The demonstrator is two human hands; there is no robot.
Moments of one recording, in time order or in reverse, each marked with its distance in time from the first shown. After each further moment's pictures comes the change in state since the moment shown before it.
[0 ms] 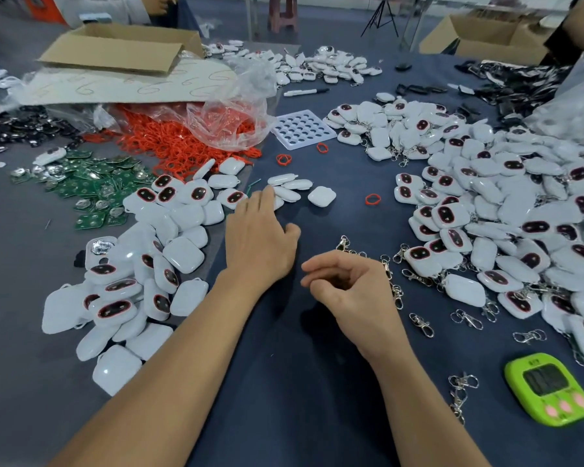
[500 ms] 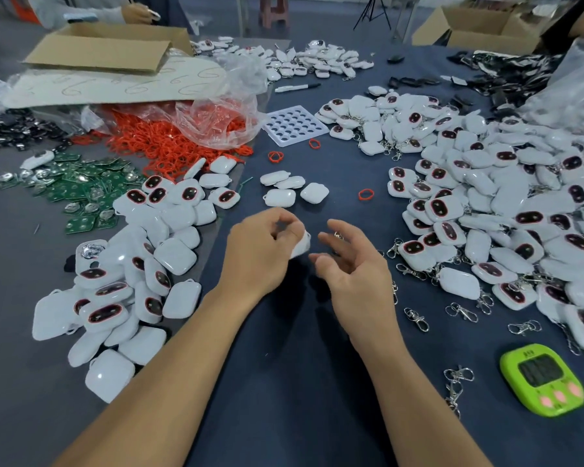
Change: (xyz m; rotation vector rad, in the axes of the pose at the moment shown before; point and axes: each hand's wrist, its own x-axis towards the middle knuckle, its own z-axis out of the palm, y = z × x) left_hand -0.022 0.002 -0.009 -0.483 -0.044 0.010; right_hand 0.006 0.007 0.003 0.100 0.214 0.076
